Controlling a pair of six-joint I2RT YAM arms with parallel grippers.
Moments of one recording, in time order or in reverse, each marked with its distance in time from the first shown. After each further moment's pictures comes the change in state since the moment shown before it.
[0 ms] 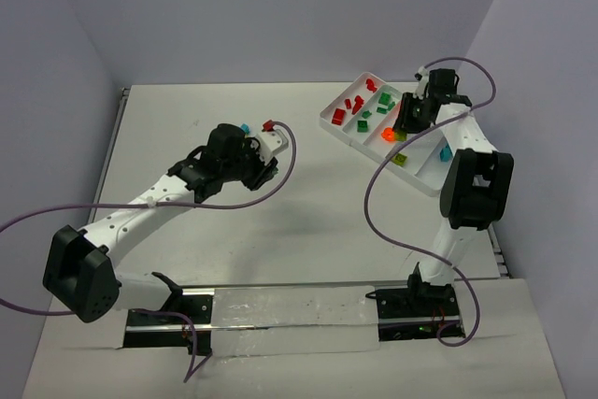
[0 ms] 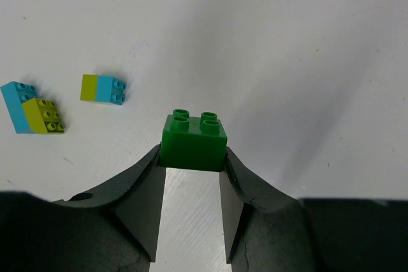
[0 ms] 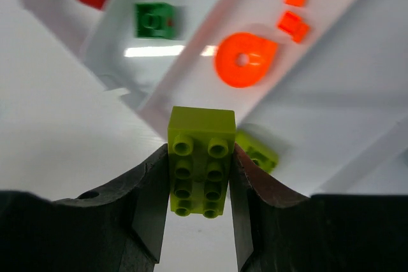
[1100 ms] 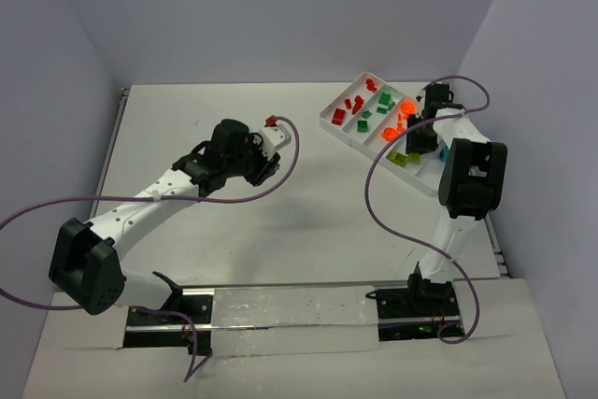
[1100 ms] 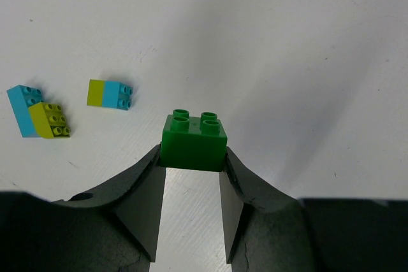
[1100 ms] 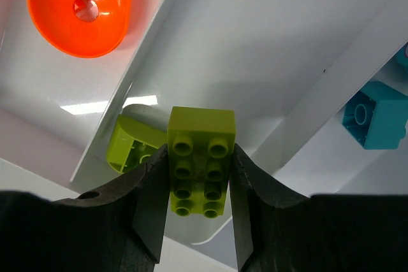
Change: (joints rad) left arm 0.002 0.054 0.050 0.001 -0.017 -0.007; right arm -0.031 0.133 -0.042 -0.058 0.283 -0.104
